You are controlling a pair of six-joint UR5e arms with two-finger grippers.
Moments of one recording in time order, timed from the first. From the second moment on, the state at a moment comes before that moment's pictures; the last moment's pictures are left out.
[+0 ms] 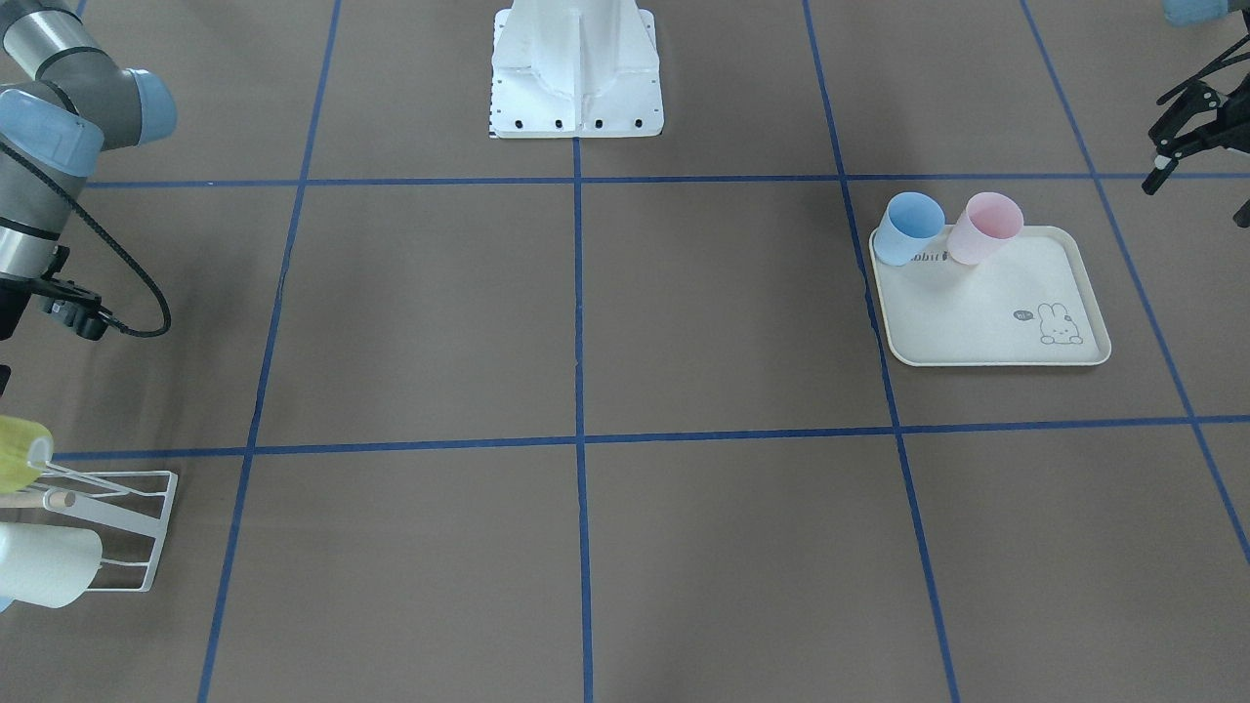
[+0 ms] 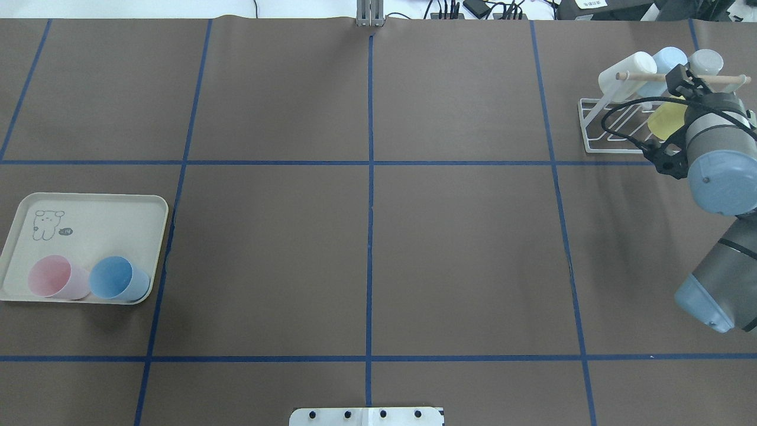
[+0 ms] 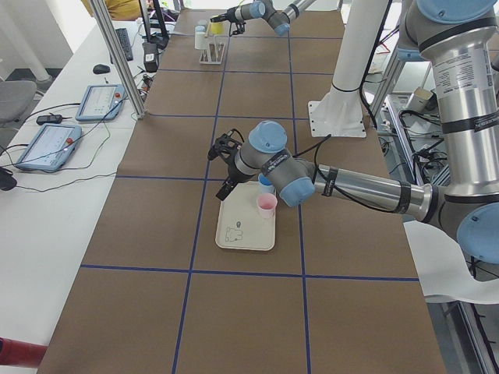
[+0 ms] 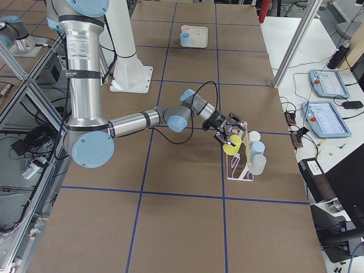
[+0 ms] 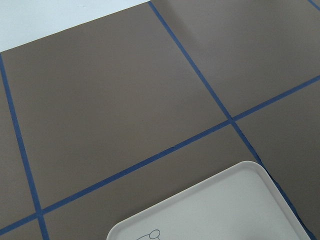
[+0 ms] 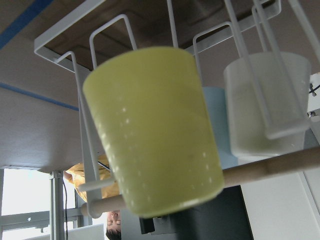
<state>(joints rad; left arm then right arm) -1.32 -1.32 -1.99 -2.27 -2.28 -0.31 0.82 -1.55 1.73 -0.99 0.92 -1.54</state>
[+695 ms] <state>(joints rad) -1.32 -1.32 -2.00 -2.28 -2.27 -0.37 0.82 -1.53 1.83 -0.99 0.96 -1.52</state>
